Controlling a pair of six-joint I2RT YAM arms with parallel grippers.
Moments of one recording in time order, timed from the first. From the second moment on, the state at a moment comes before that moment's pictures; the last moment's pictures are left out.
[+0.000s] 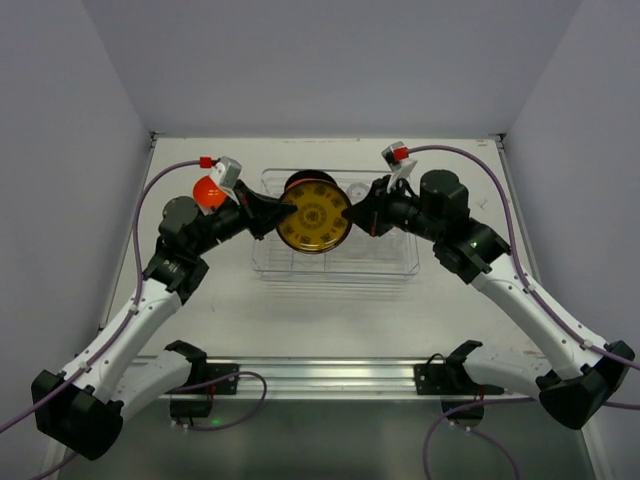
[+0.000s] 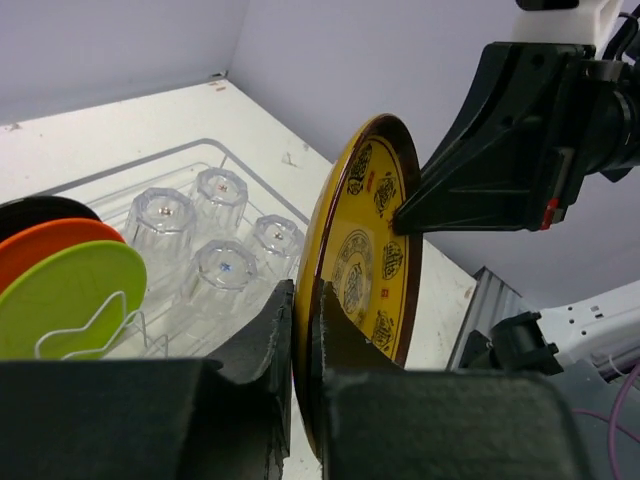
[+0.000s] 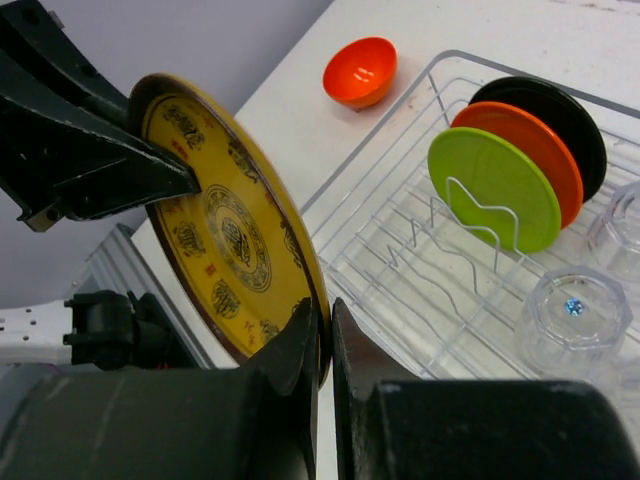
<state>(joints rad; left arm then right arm) -0.41 0.95 0.79 0.23 0.55 -0.48 0.63 1.11 1.17 -0.32 -0.28 0.39</state>
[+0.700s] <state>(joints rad) 0.21 1.00 0.86 -0.26 -0.04 -0.74 0.59 0.89 0.92 -0.26 -0.01 0.41</state>
